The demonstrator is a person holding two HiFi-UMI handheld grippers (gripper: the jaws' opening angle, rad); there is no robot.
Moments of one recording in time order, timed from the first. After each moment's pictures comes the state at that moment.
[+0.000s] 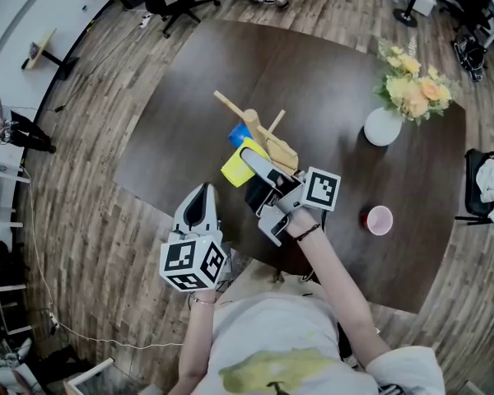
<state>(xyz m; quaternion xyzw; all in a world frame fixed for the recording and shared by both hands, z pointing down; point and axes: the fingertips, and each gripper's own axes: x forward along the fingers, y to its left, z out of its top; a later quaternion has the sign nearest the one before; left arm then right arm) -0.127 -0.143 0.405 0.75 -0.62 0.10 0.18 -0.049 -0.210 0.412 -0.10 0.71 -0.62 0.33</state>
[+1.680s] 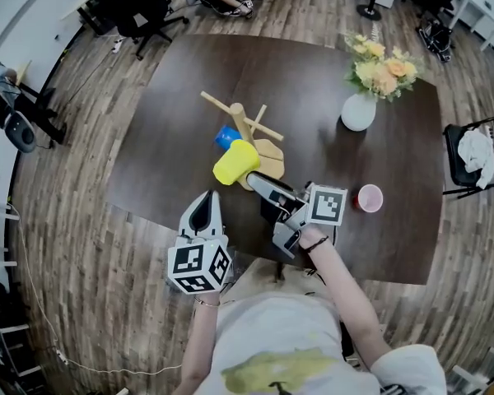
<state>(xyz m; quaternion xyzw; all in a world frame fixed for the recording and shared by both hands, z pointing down) -0.111 -0.126 0.416 0.80 -0.56 0.11 0.18 -0.023 -0.153 0.417 -0.19 0.80 -0.51 0.25</state>
